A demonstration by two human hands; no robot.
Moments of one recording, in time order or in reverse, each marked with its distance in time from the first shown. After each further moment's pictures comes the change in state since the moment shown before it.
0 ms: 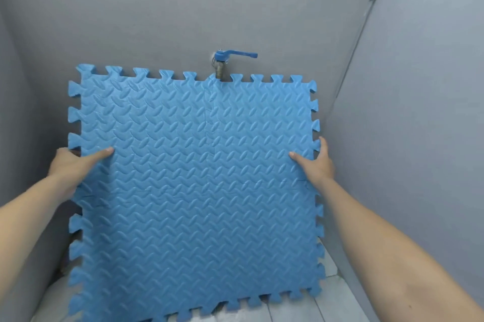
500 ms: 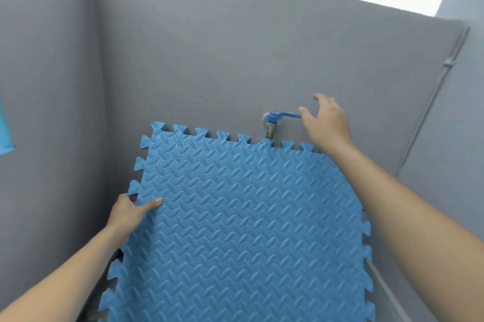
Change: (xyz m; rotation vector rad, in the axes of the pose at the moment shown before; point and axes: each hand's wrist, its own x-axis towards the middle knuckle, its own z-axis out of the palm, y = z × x) left_hand 0.003 -0.002 0.019 -0.143 0.013 -0.016; right_hand 0.035 -0.245 0.043 -0.264 0.086 -0.739
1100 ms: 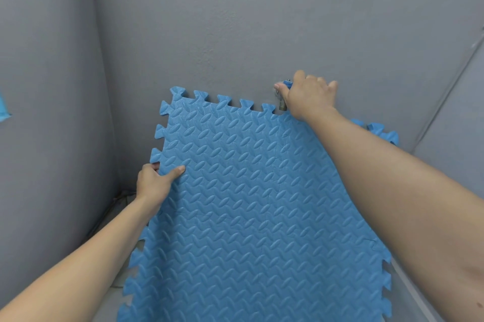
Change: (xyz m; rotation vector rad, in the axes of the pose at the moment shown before) left_hand -0.007 0.007 0.035 -0.060 0.088 0.083; right_hand 0.009 -0.034 0.058 -0.632 -0.067 -0.158
